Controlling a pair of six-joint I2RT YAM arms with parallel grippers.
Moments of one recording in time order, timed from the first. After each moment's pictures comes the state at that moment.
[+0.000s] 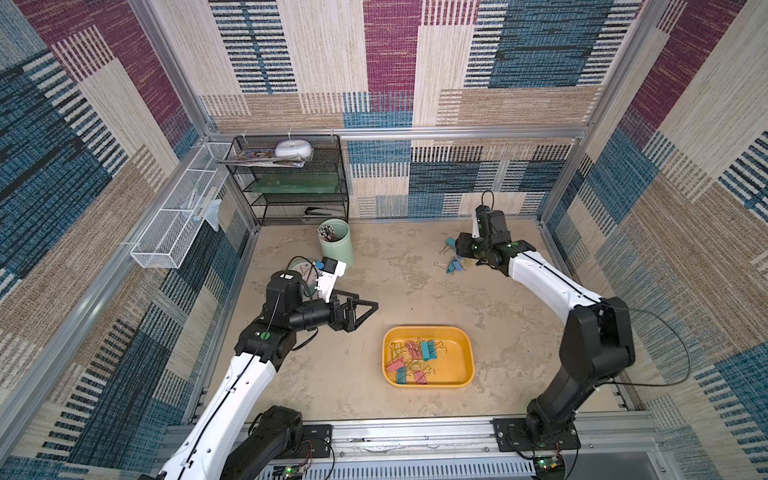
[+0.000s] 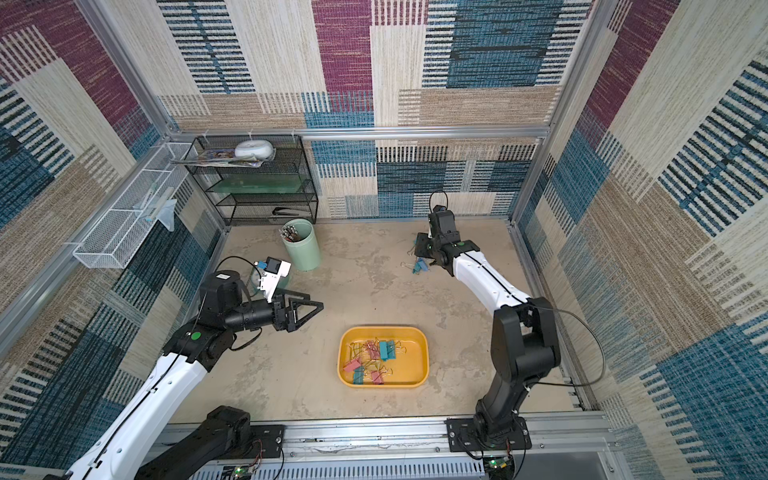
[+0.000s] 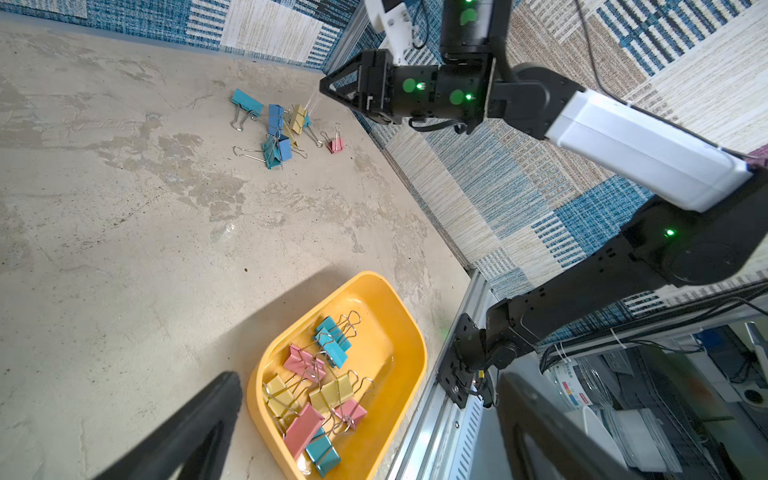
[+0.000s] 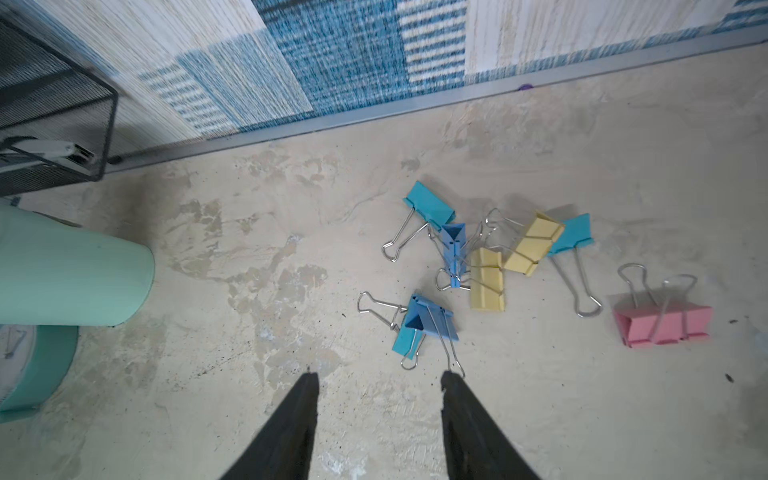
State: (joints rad) left arm -0.24 0.90 0.82 -0.38 0.83 -0.32; right arm 0.30 1.77 1.41 -0.36 0.02 0.35
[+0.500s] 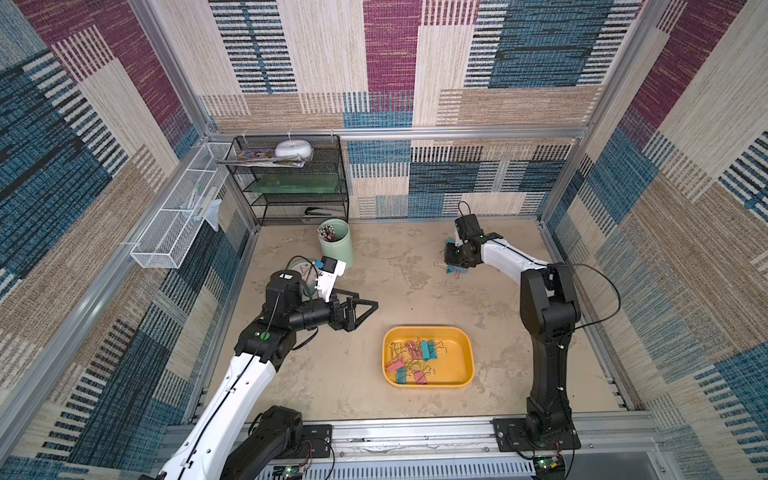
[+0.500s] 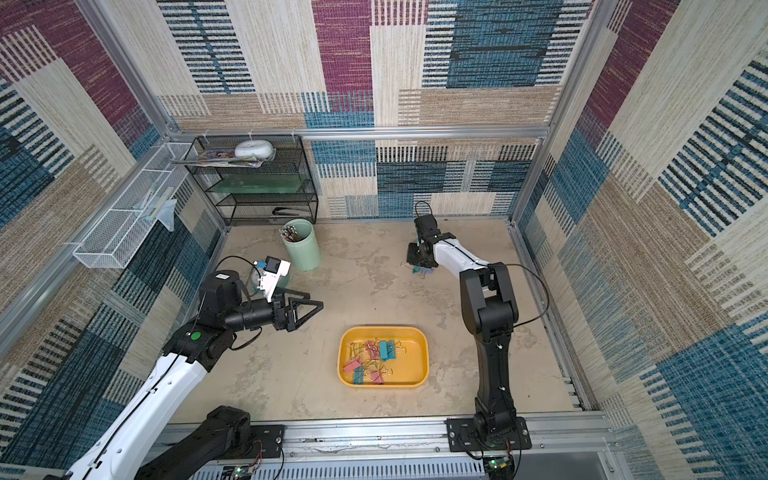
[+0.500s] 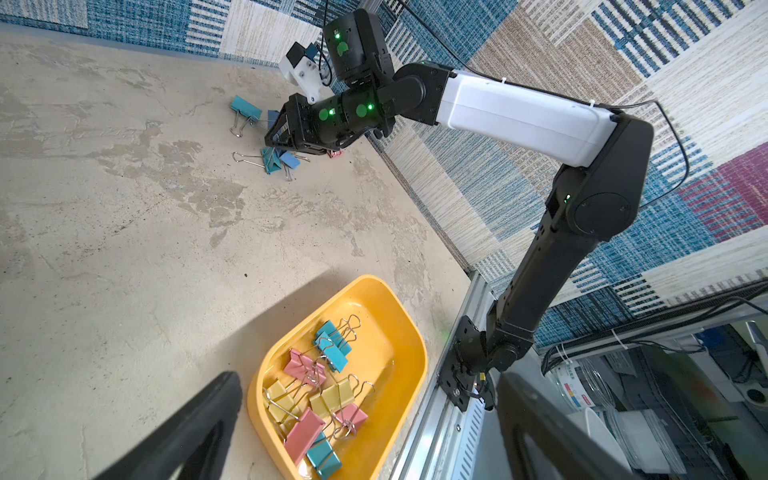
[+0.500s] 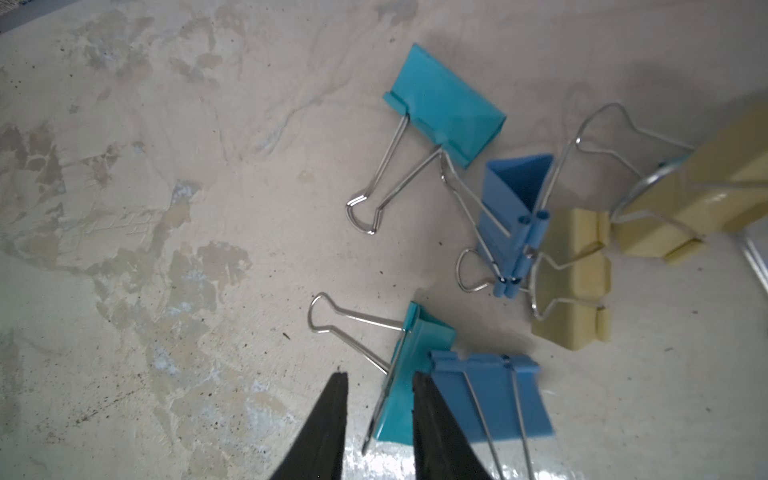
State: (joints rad) left arm -0.24 0.90 0.82 -0.36 0.83 -0.32; right arm 0.29 2.14 1.64 -0.51 -0.04 0.40
